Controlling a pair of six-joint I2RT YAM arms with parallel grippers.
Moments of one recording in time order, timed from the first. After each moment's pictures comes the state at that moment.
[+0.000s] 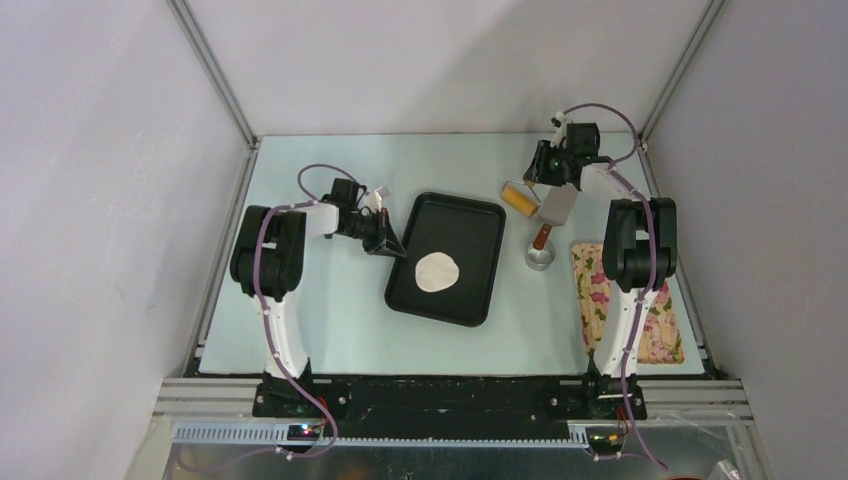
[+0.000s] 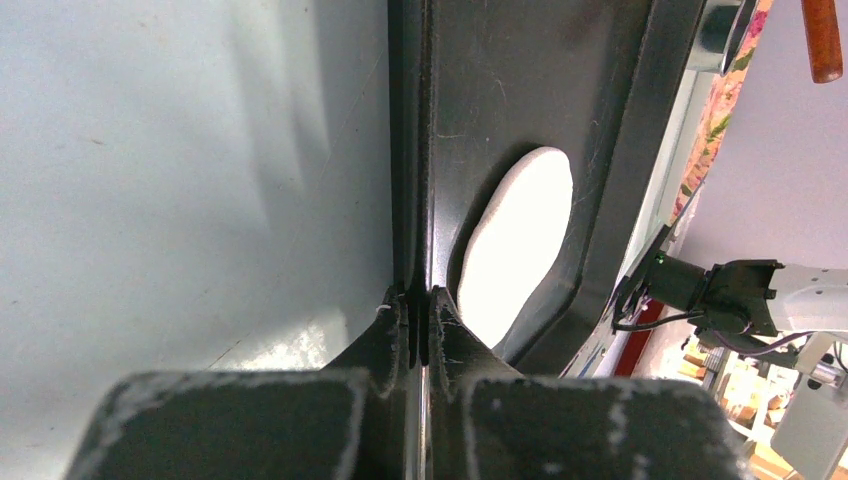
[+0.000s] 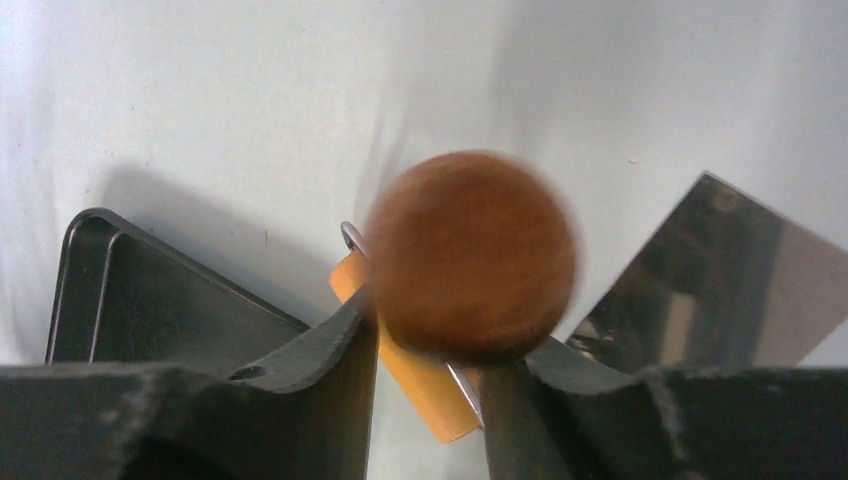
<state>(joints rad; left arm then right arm) -0.18 2.02 1.17 -0.30 0.82 -0.30 0.05 2.08 1.59 -0.22 -0.33 0.21</state>
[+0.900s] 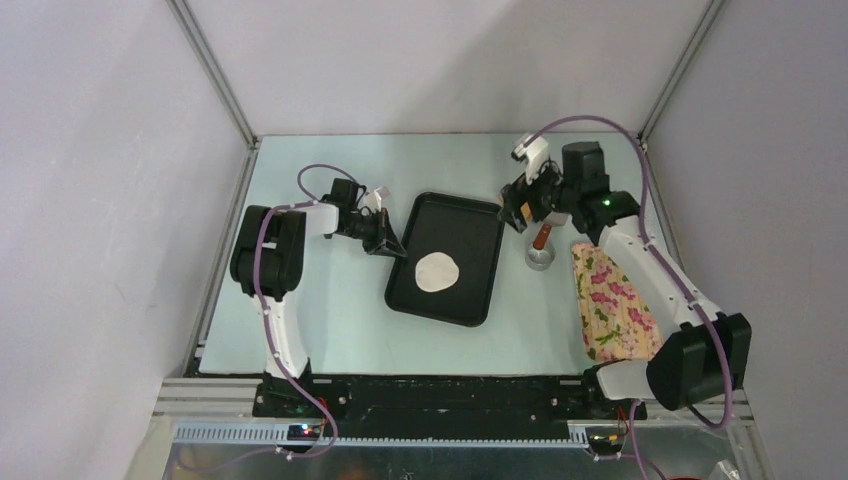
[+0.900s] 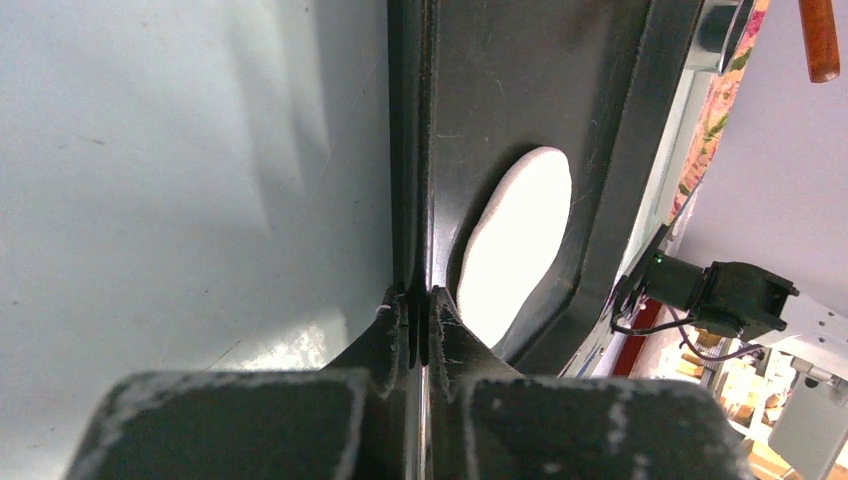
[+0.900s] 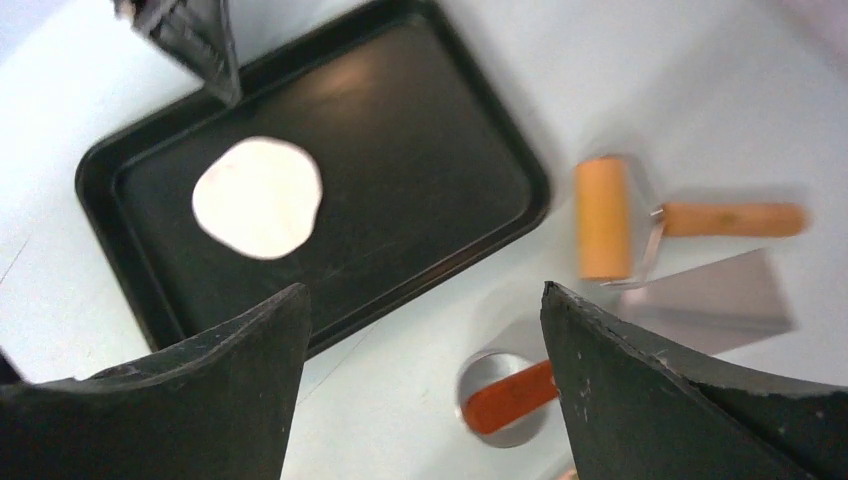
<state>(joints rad) -0.18 2.02 1.17 -0.30 0.82 -0.30 0.28 1.34 1.26 -0.47 -0.41 -0.33</state>
